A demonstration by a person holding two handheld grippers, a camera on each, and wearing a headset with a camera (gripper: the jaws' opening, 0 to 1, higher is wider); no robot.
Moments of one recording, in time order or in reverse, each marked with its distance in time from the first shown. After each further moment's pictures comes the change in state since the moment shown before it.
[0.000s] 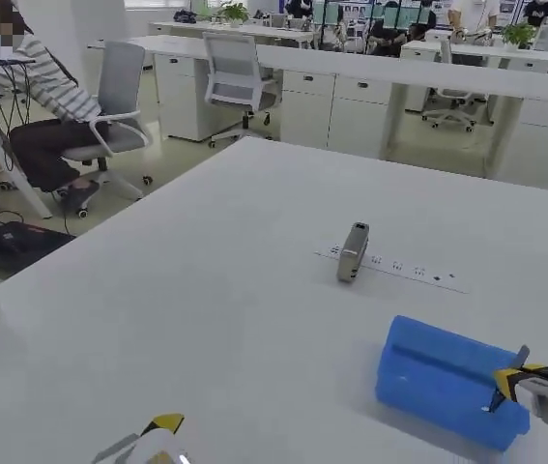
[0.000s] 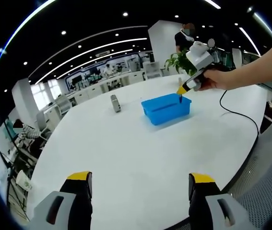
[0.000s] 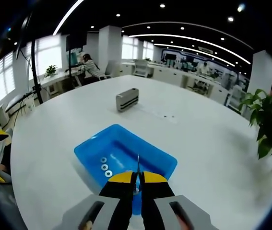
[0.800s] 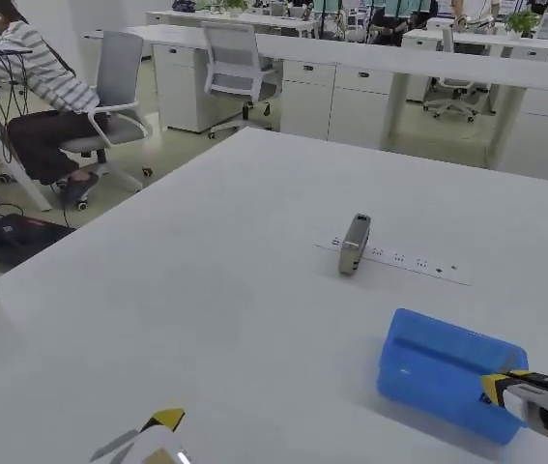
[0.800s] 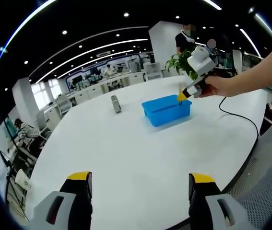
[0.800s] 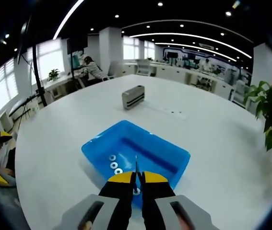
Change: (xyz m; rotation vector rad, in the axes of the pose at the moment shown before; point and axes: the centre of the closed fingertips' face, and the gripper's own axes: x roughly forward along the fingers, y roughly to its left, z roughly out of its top) left arm -0.001 0.001 0.004 -0.017 -0.016 -0.001; right arm 0.007 0.018 -0.009 0.046 -0.003 0.049
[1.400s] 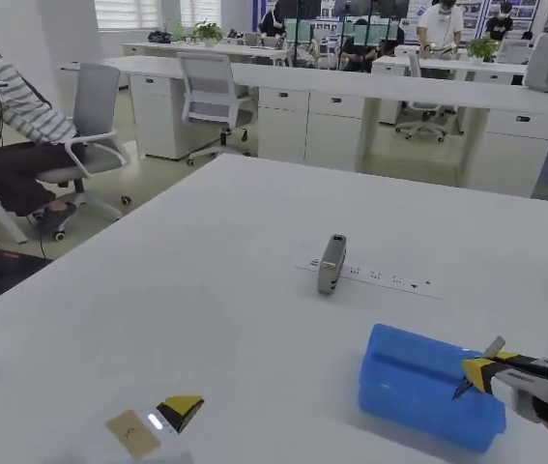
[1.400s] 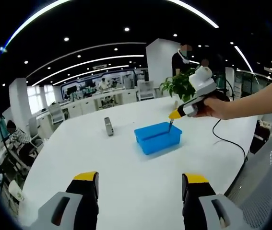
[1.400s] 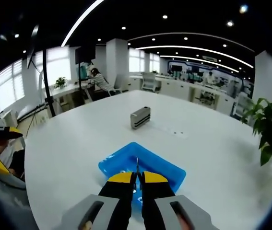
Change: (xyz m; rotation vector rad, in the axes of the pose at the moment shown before) left arm -0.016 -0.005 0.070 -0.044 -0.171 -0.109; right arm -0.048 0.020 0.043 -0.056 -0.132 0.043
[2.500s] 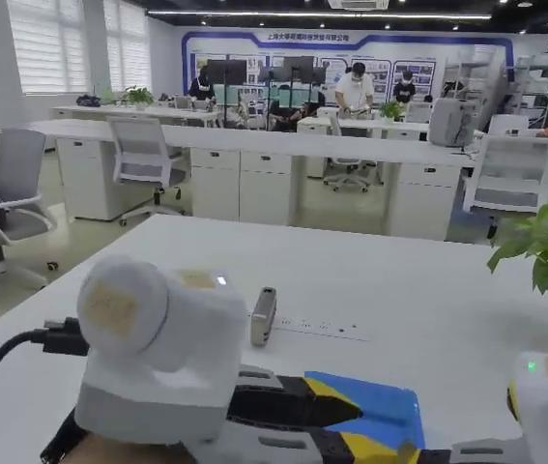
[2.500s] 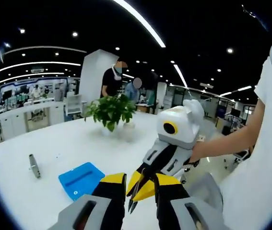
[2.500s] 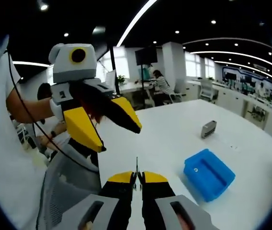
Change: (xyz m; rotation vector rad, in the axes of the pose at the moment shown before) left arm -0.002 -0.128 0.130 0.051 -0.086 -0.746; right arm -0.119 0.146 0.000 -0.181 0.004 0.526
